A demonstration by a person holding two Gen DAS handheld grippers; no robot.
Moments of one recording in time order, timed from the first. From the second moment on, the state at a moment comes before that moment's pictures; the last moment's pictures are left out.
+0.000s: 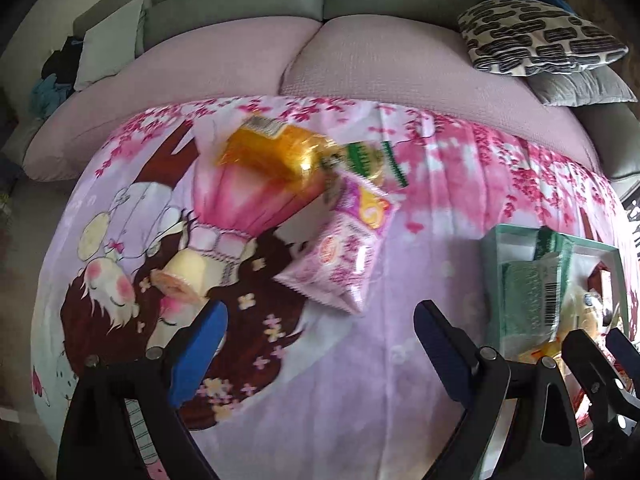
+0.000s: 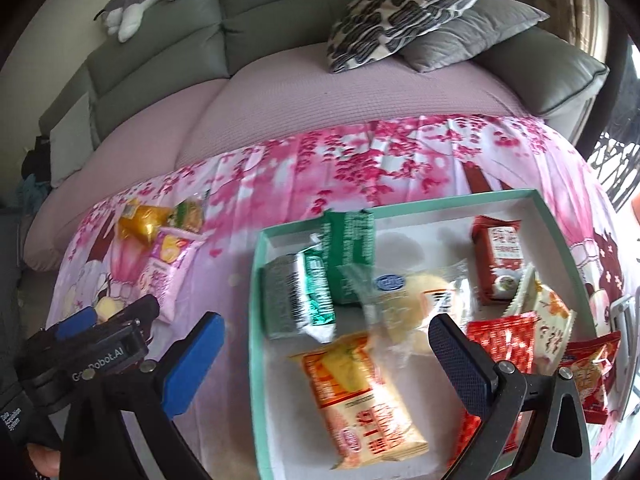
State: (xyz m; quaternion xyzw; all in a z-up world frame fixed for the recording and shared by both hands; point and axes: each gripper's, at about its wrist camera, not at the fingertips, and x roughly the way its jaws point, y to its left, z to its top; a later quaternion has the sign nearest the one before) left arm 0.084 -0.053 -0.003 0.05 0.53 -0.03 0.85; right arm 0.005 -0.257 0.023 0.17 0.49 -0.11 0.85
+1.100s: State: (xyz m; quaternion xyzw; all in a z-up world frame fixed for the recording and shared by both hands) left arm 0.143 0.099 -0.027 -0.10 0.57 0.05 0.82; right arm 0.079 -0.156 0.005 0.16 0.53 -0.02 0.83
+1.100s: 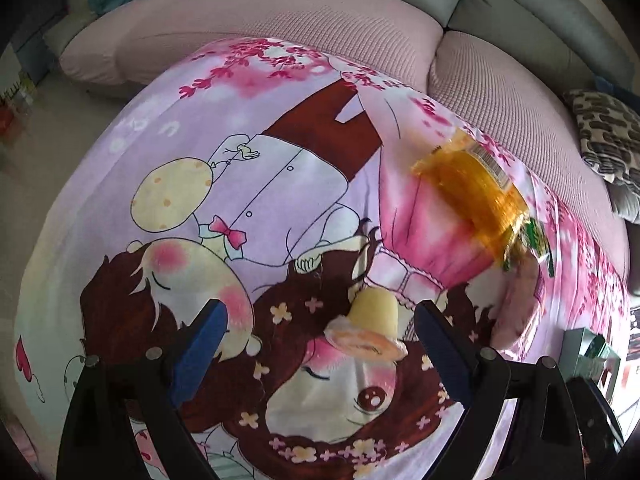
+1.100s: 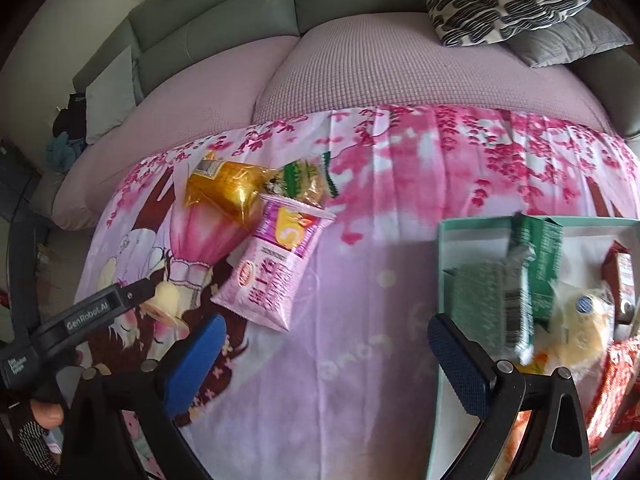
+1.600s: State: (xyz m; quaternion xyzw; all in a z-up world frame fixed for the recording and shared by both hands) left arm 0.146 0.088 -0.050 -0.12 0.59 0.02 0.79; right arm 0.139 -0.123 -0.034 0.18 0.57 0.00 0.80
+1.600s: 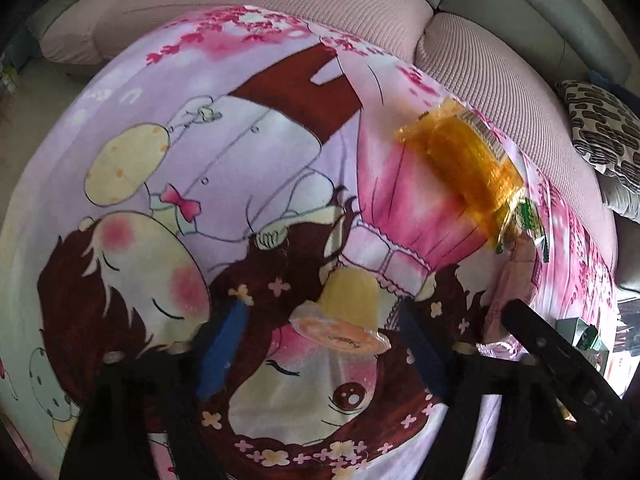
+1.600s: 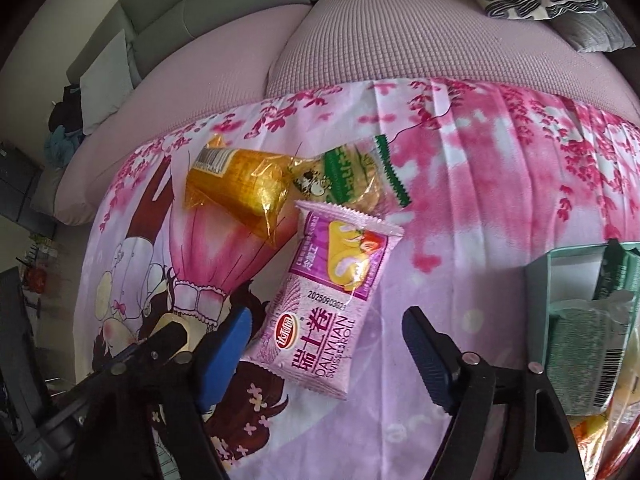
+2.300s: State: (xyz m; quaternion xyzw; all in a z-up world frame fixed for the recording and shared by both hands) left arm 0.125 0.070 -0.050 -0.11 0.59 -0.01 0.80; right arm 0.095 -0.132 -0.046 0.18 0.58 -0.01 0.80
